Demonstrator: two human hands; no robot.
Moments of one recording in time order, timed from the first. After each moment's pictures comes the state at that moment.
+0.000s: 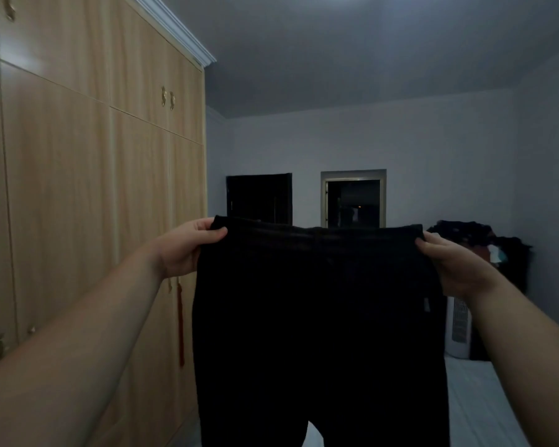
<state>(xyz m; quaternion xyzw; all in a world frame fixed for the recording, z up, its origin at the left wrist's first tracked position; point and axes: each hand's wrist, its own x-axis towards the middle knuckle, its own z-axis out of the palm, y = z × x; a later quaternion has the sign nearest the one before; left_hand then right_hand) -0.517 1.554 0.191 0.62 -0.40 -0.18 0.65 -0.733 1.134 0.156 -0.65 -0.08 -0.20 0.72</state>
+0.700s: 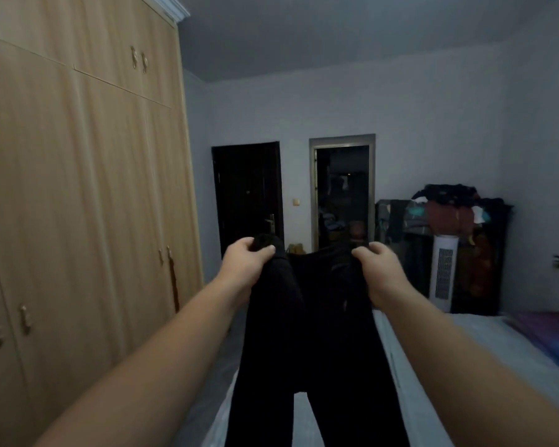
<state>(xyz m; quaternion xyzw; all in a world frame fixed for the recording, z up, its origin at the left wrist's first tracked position) -0.574 1.438 0.090 0.68 -0.22 -0.02 0.70 -0.671 1.214 0.065 -0.64 0.19 -0.35 0.66</state>
